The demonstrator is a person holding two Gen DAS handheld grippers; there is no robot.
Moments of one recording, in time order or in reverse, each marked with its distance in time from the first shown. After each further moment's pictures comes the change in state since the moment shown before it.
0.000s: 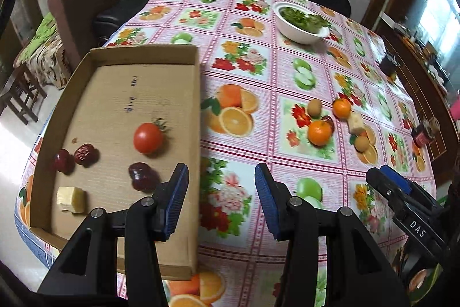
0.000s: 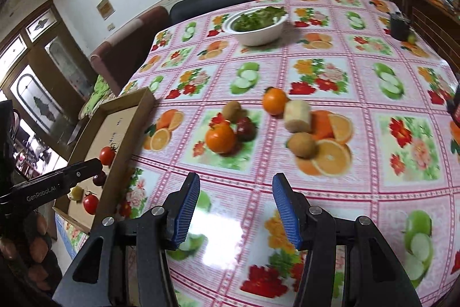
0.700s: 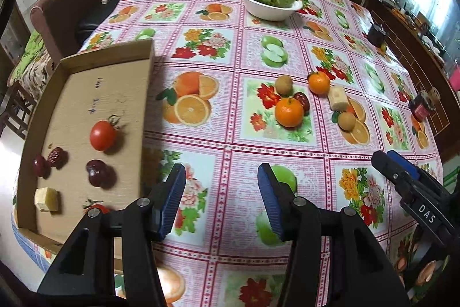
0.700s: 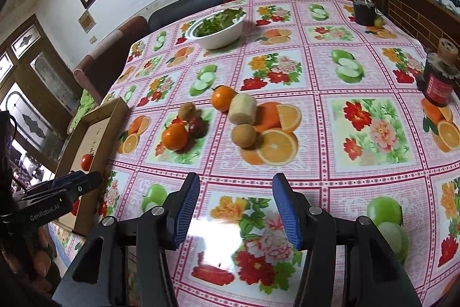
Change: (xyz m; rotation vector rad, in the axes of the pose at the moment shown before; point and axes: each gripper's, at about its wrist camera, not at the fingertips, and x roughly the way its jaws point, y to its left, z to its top) left arm 0.017 -0.056 -0.009 0.099 0.047 0.005; right arm -0.014 -0.048 -0.010 0.082 -0.015 -0.056
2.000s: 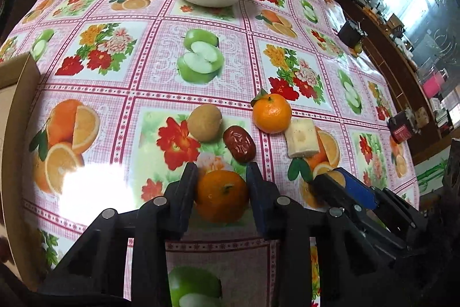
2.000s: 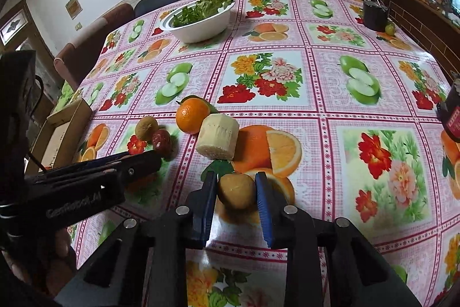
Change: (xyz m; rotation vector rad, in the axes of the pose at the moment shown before) left arm 0.090 -0.057 0.057 0.007 0.057 -0.259; right arm 0.064 -0.007 0.036 -0.051 0.032 -0.096
